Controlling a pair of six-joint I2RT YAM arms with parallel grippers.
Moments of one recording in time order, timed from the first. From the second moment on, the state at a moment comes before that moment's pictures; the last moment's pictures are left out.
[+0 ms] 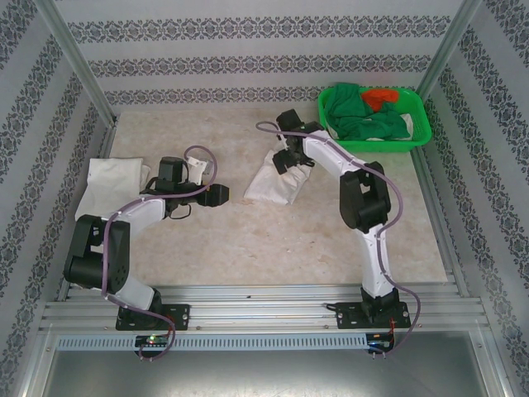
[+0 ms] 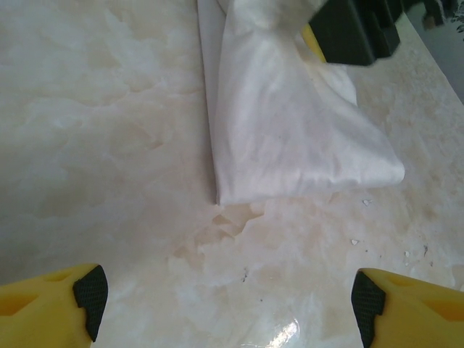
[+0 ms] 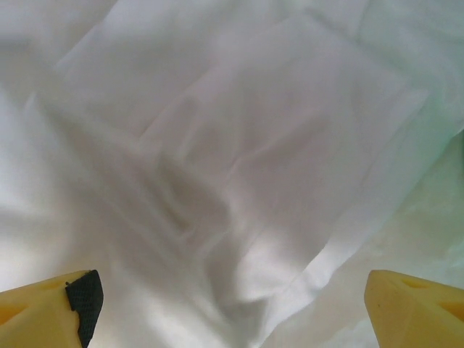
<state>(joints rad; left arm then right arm) -0.14 1.54 0.80 -0.01 0.63 -0.10 0.42 2.20 1.88 -0.88 0.16 -0.01</state>
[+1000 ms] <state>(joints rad) -0.10 1.42 0.73 -0.02 0.51 0.00 0.68 2.17 1.64 -0.81 0.11 -0.45</state>
